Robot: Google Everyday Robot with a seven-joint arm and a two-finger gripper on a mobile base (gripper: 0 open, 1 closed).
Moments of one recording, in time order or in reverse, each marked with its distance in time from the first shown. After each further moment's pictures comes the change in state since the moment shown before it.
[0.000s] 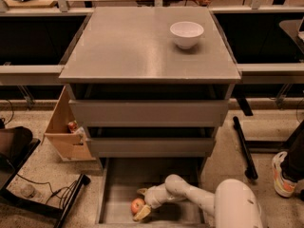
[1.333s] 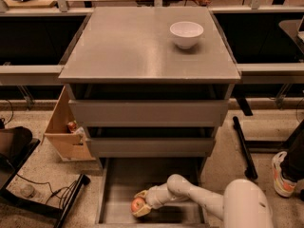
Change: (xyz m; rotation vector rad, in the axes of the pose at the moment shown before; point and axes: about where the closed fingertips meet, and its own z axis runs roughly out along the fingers) arm -0.014 0.013 -0.014 -0.006 -0.013 -0.028
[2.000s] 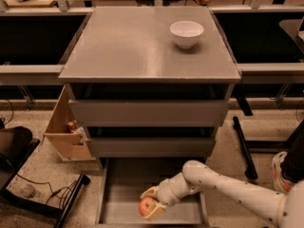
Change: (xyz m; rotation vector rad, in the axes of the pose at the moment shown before) arm -0.099 0.104 -0.150 -0.135 0.027 -0.119
